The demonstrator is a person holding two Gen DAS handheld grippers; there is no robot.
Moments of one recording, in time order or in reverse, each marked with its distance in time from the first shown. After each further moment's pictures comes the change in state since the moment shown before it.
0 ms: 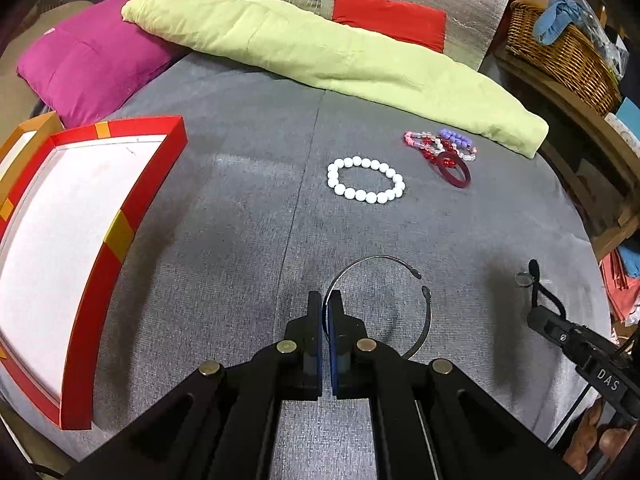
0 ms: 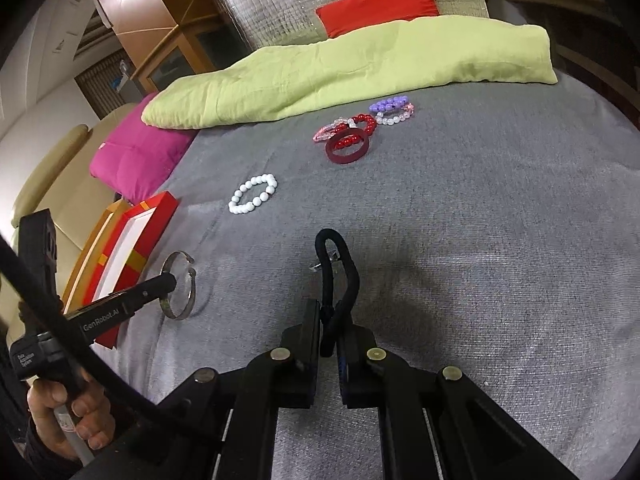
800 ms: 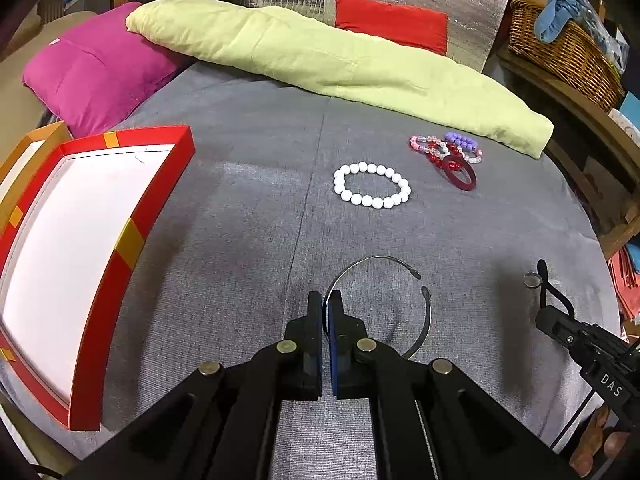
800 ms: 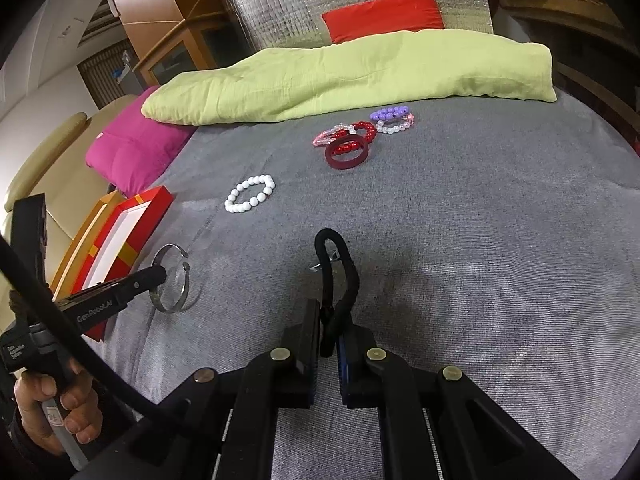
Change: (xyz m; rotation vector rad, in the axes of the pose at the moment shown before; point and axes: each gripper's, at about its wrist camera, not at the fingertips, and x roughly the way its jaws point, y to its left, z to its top) left arm -0.006 0.001 -0.001 0.009 -0.023 0.033; right arm -0.001 0.007 -0.003 -0.054 -0.021 -0.046
